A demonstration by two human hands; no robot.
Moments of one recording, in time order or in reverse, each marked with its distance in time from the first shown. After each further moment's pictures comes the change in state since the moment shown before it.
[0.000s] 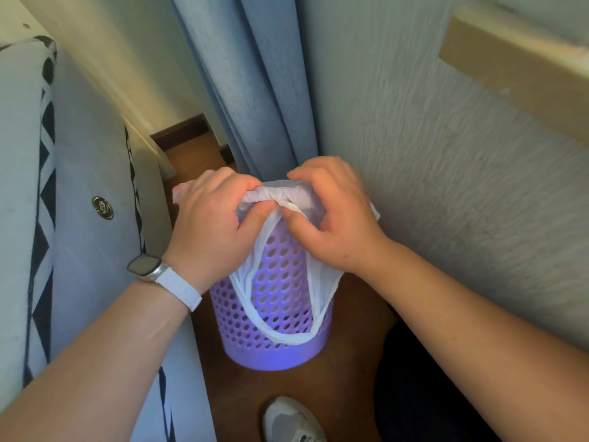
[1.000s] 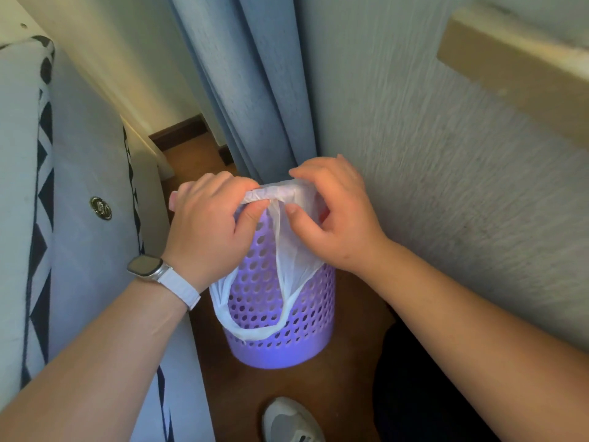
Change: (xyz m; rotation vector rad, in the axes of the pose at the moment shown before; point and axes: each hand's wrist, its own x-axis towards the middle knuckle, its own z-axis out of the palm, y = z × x) left_hand -0.003 -0.008 0.004 0.057 -0.003 0.029; right_hand -0.002 0.000 -0.003 0.005 0.027 0.026
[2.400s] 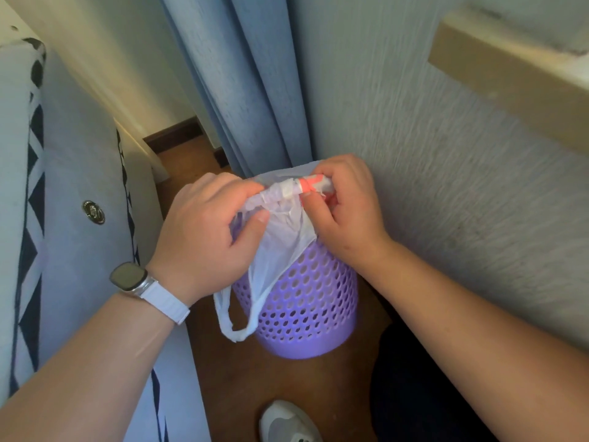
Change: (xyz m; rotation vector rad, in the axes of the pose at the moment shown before) left_hand 0.000 0.011 -0.014 -0.119 -0.059 0.096; right_hand 0.001 0.017 0.002 0.002 0.196 0.020
